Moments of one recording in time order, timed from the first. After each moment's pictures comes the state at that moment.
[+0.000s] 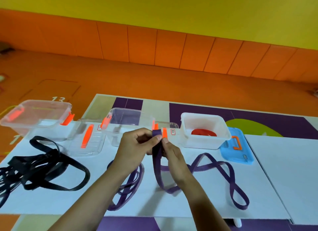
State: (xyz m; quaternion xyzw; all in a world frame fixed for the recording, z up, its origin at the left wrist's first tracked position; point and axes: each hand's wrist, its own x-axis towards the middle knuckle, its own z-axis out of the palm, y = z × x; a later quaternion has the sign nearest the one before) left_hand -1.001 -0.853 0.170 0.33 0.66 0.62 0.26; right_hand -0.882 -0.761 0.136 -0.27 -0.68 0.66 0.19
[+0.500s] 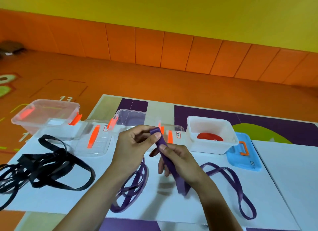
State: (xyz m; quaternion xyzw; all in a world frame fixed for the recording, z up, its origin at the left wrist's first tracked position) left_hand -1.009 -0.868 0.185 0.29 0.64 0.68 0.22; right_hand -0.883 -0.756 0.169 -0.20 -0.71 0.67 0.11
